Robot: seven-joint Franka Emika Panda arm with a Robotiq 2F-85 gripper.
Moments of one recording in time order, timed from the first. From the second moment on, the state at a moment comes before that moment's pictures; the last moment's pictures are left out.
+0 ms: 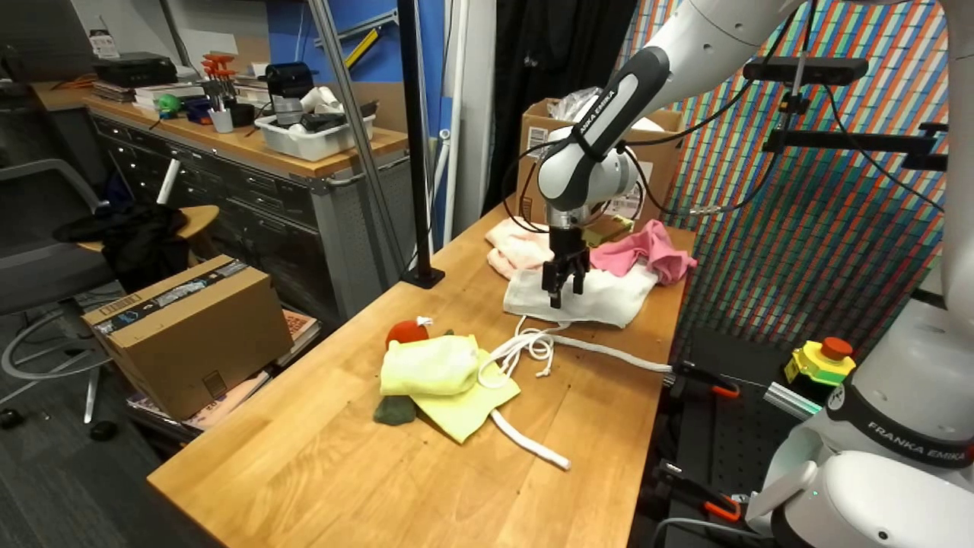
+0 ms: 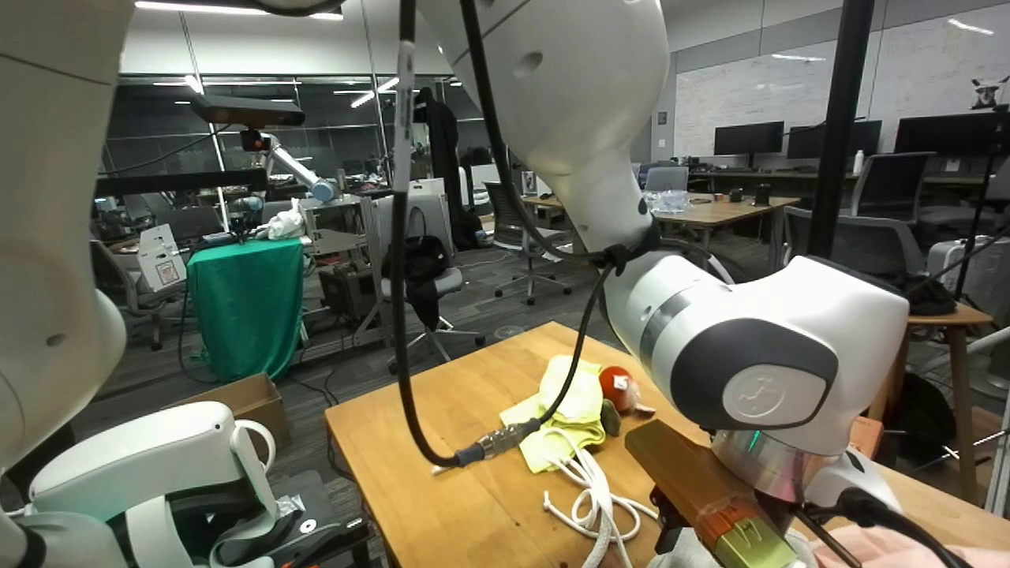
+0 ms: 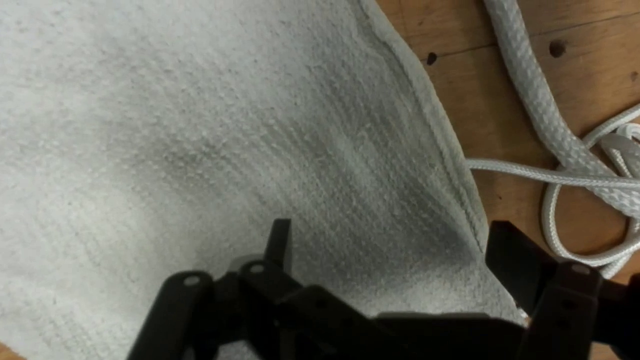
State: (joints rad) arm -0.35 0.47 0.00 -2.16 0.11 2.39 -0.26
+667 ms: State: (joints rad) arm -0.34 0.53 -0.02 -2.14 0.11 2.47 -0.27
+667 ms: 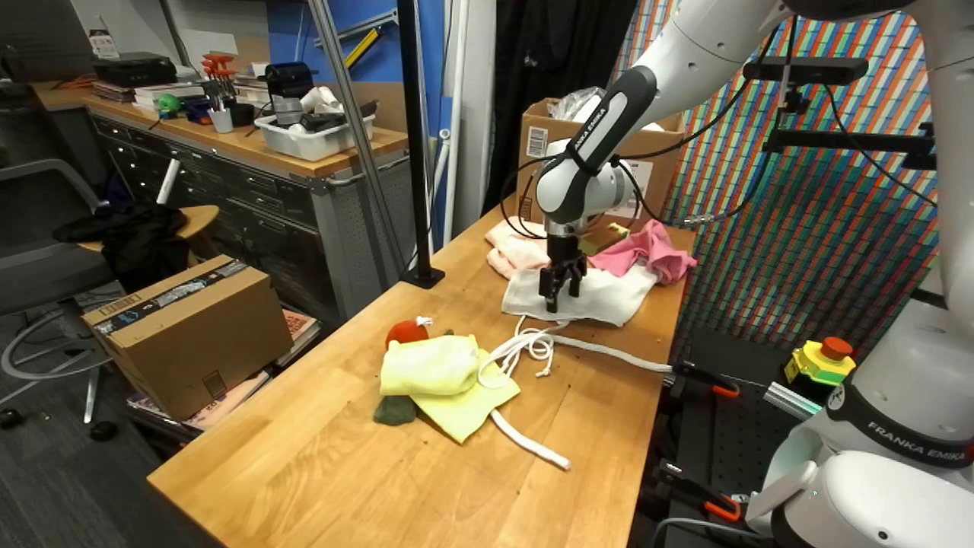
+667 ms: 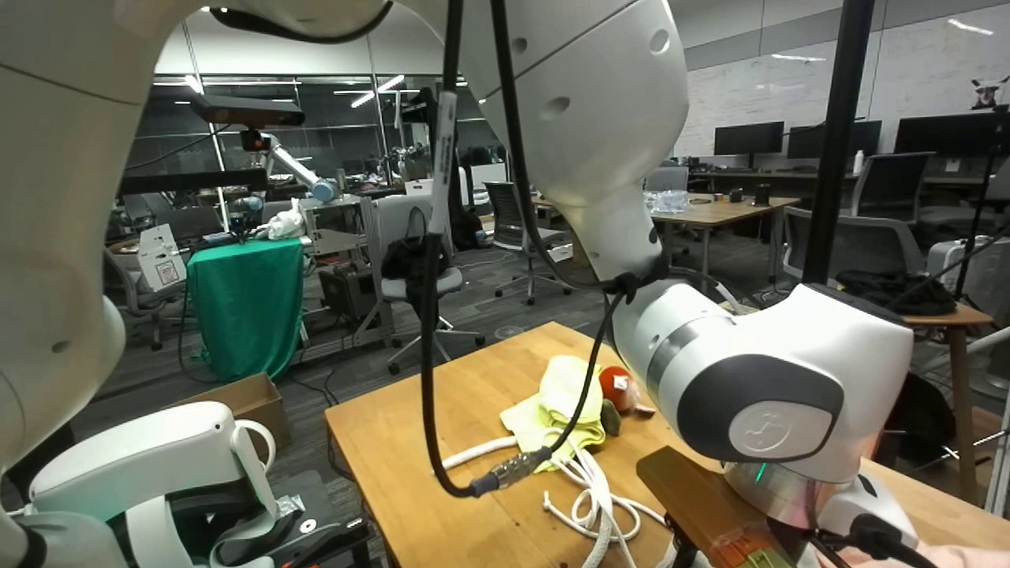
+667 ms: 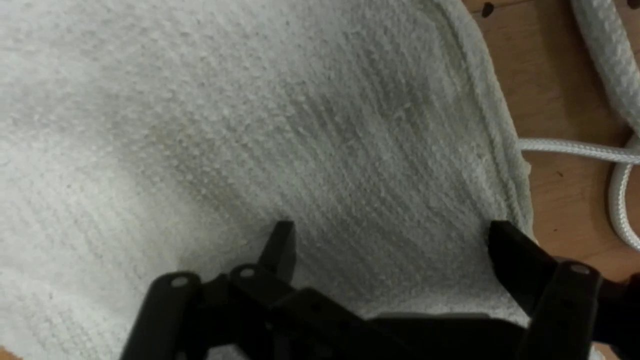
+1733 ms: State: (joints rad) arm -0.27 0.46 -0.02 -2.15 0.09 2.51 -0.29
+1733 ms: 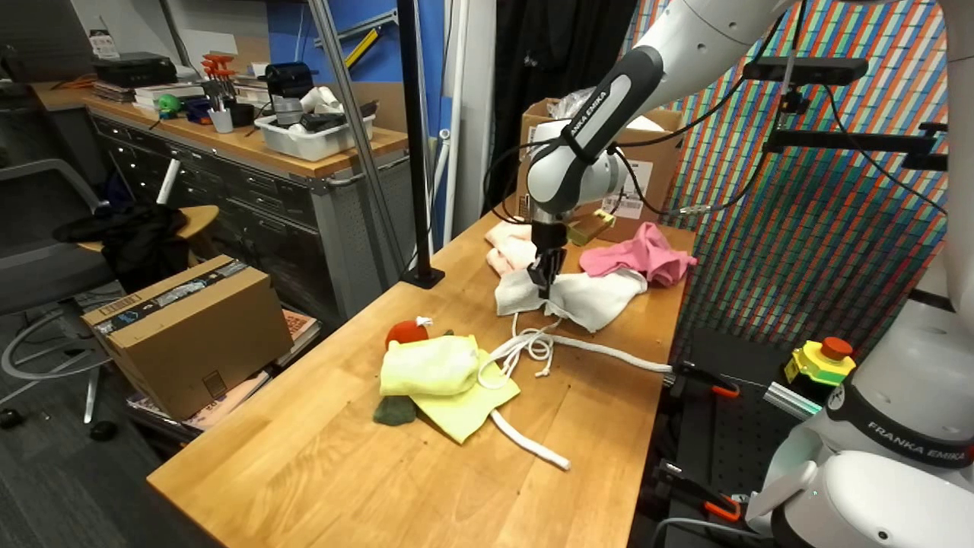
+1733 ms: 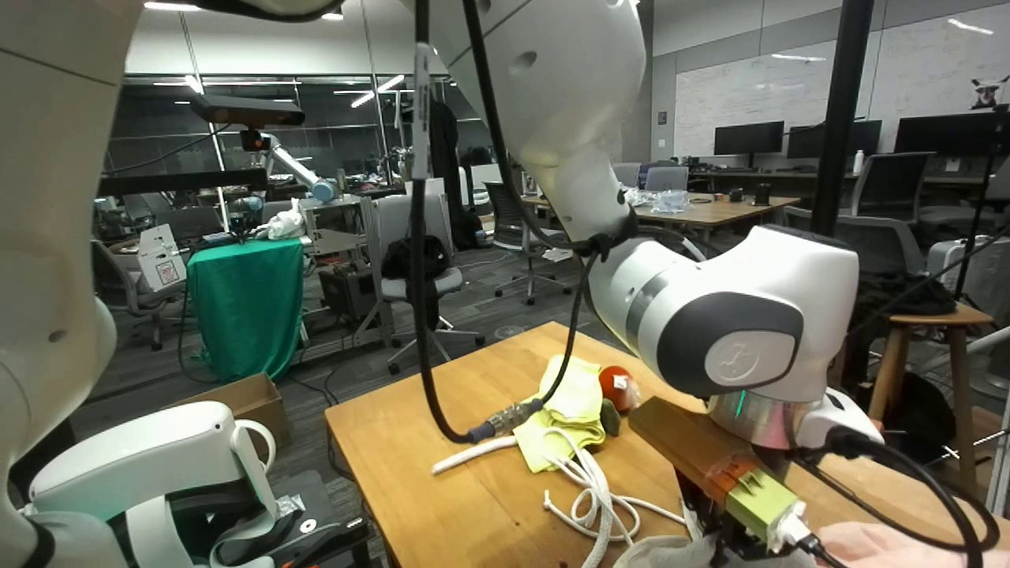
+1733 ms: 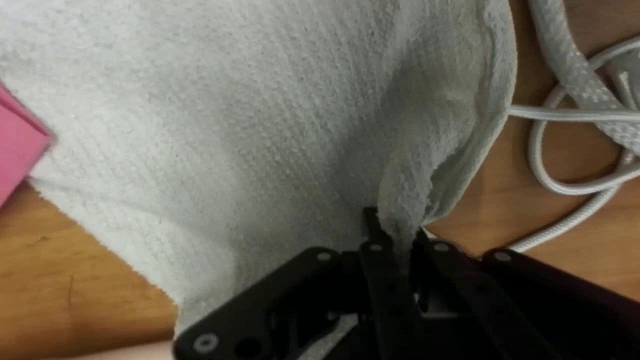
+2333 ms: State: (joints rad) arm -0.24 0.15 0.07 -2.27 0.27 2.54 -0.44
